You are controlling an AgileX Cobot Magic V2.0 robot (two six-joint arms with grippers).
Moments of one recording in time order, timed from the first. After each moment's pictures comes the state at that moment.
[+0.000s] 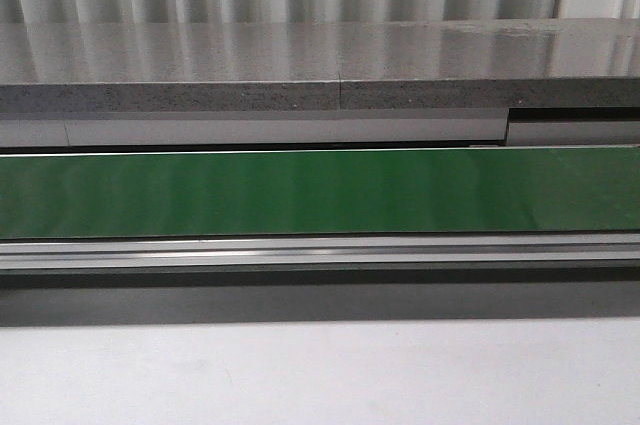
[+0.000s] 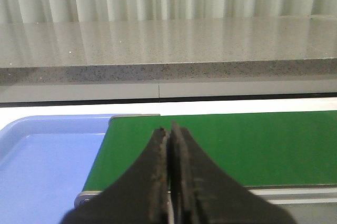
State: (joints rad) left arm -0.03 0.00 0.00 0.04 0.11 0.00; right arm -0.50 1.66 -1.25 0.13 0.89 0.00
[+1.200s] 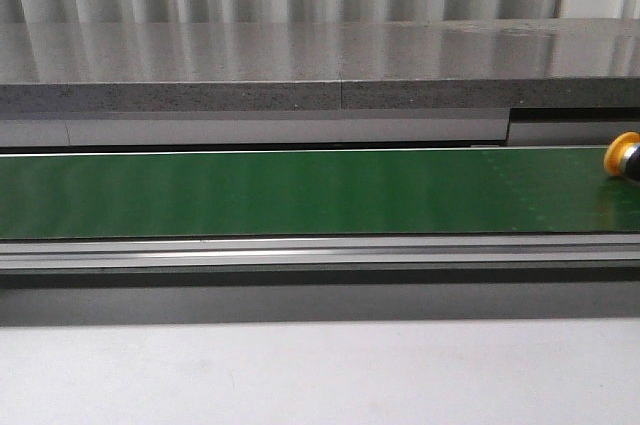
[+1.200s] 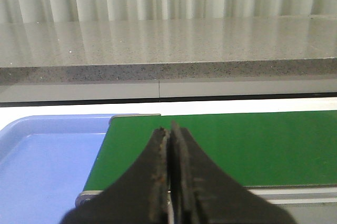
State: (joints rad) left arm -0.03 0.00 0.00 0.04 0.11 0.00; right arm -0.11 1.39 -1.05 0.18 0.82 -0.13
